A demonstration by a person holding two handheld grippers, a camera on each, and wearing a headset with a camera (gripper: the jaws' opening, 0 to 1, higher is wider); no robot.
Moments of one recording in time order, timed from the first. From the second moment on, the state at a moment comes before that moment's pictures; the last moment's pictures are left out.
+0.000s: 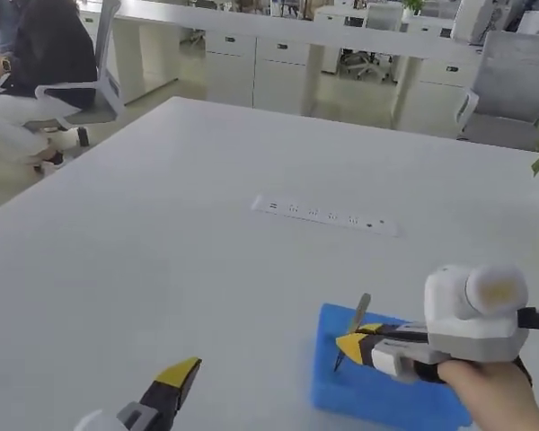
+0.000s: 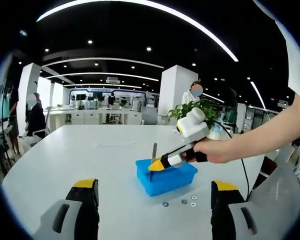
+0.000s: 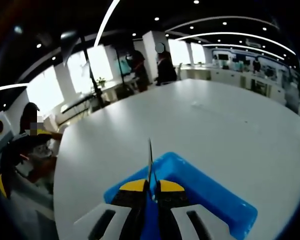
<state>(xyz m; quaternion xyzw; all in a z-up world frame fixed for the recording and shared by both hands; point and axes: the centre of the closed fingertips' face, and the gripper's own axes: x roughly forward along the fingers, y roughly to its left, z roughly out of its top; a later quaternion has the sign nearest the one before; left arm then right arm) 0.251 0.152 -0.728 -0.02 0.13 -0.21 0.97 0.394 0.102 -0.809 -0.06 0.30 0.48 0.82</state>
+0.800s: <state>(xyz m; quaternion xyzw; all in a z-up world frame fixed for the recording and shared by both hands) 0.252 0.158 -0.727 -0.03 0.12 -0.20 0.97 0.392 0.100 -0.810 -0.08 0.27 0.49 0.82</state>
